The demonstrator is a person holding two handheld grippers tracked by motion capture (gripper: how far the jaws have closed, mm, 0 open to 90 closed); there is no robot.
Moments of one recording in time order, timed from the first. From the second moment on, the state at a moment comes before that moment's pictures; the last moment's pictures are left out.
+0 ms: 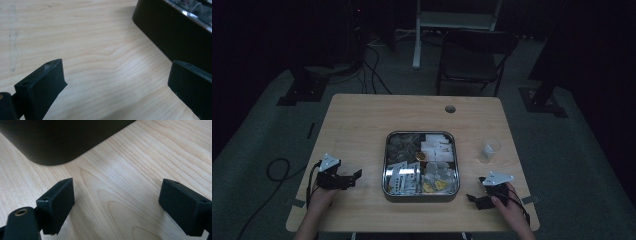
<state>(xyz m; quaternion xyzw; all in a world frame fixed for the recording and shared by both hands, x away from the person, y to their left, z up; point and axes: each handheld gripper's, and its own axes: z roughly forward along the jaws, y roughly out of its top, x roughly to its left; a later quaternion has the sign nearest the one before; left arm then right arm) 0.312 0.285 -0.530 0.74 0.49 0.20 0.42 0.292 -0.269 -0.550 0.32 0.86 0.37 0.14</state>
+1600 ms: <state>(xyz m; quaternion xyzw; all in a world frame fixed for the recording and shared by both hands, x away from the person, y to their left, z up) 0.263 0.320 -0.543 0.68 0.61 0.25 0.32 0.292 -0.269 -0.550 0.32 0.86 0.37 0.14</state>
